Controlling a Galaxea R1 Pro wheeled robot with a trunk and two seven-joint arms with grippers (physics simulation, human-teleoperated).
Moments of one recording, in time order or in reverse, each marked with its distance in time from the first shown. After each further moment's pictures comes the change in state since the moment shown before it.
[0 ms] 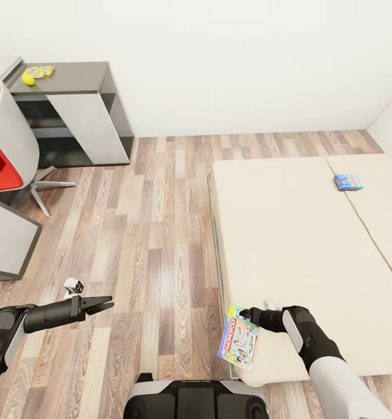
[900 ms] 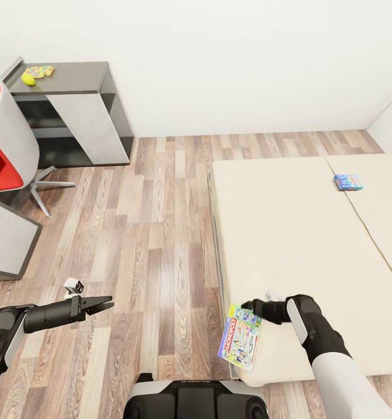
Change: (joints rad) left arm 0.000 0.000 0.000 0.000 0.000 0.000 0.000; right arm -0.001 -0.003 -0.011 -0.146 -0.001 0.177 0.001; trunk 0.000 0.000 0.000
